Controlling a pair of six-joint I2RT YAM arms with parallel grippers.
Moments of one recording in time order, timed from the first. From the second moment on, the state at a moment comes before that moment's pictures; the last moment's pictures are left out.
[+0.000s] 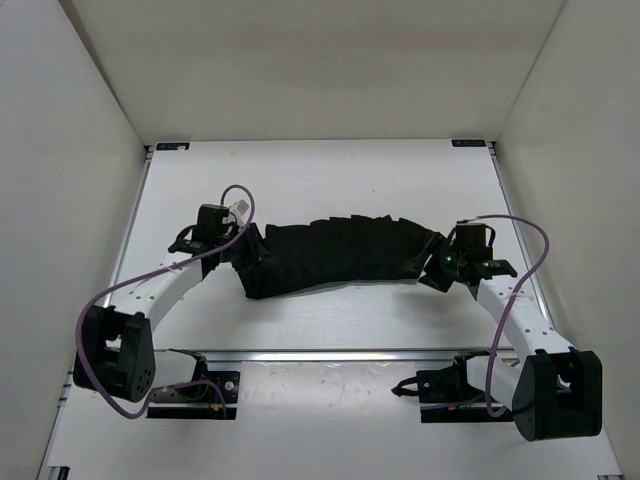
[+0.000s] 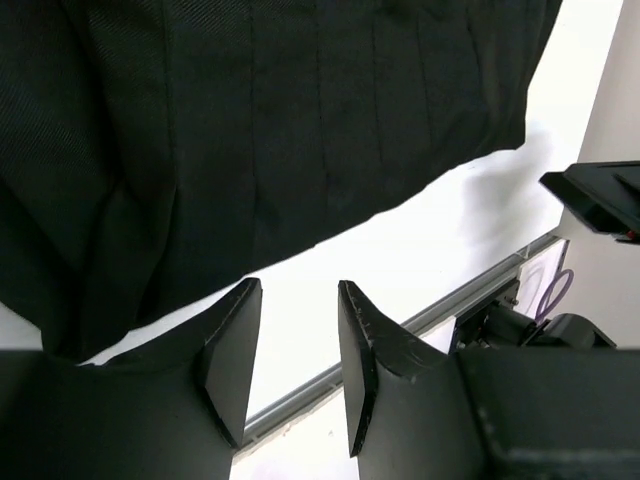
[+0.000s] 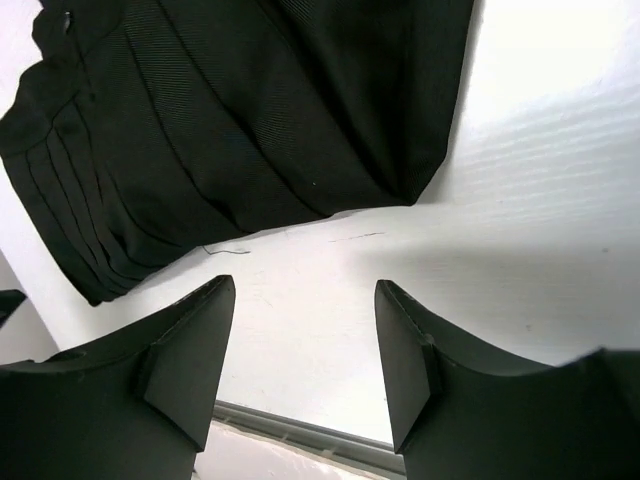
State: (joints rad) left arm -0.24 1.28 0.77 -0.34 0.48 -0.60; right arm 0.07 1.07 0.63 -0.45 -0.29 0.69
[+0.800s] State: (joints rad) left arm -0.28 1.49 0.75 -0.32 0.36 -0.51; right arm 0.07 1.49 0.56 0.06 -0.31 0.99
